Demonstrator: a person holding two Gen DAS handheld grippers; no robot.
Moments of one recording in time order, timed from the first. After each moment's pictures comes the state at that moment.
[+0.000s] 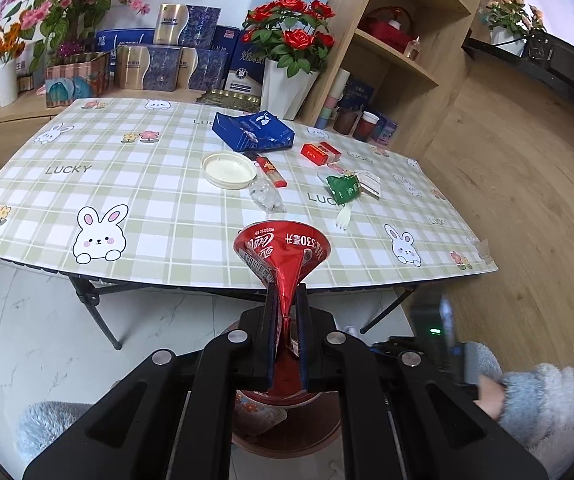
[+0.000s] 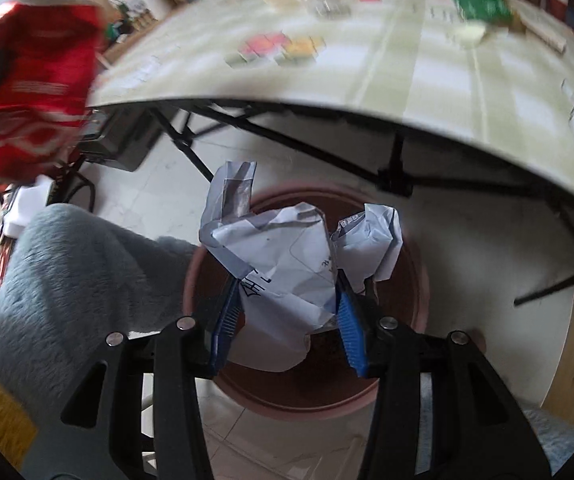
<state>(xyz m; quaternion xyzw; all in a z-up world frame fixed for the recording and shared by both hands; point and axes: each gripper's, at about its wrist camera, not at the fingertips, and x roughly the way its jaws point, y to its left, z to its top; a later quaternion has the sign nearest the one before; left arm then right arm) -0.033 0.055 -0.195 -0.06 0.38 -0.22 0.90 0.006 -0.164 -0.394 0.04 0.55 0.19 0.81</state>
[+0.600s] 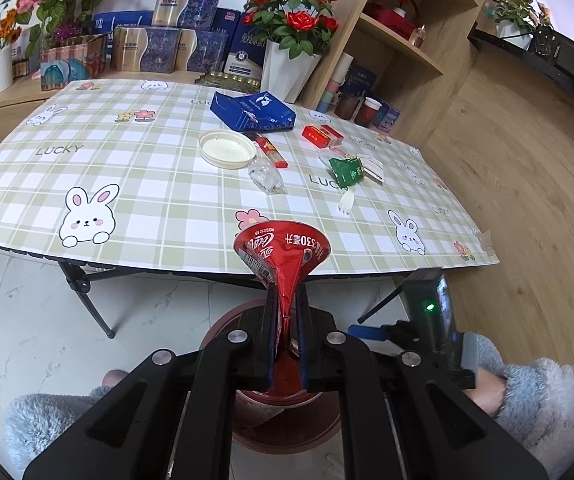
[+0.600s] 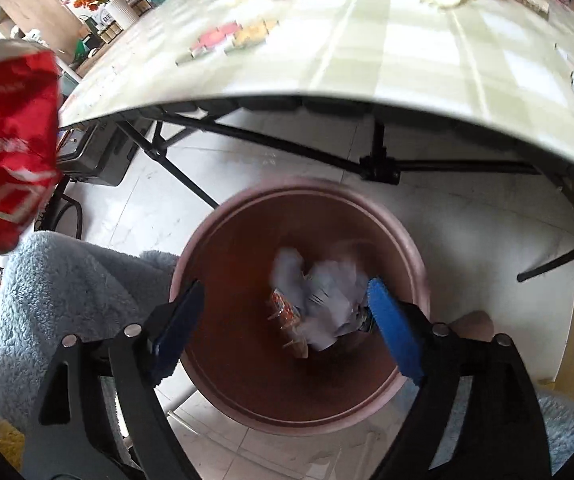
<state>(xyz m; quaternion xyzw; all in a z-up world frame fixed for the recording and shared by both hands) -0.023 0.048 -0.217 -0.06 0.40 -0.23 0.89 0.014 -0.173 -0.384 0.05 0.54 0.16 0.82</state>
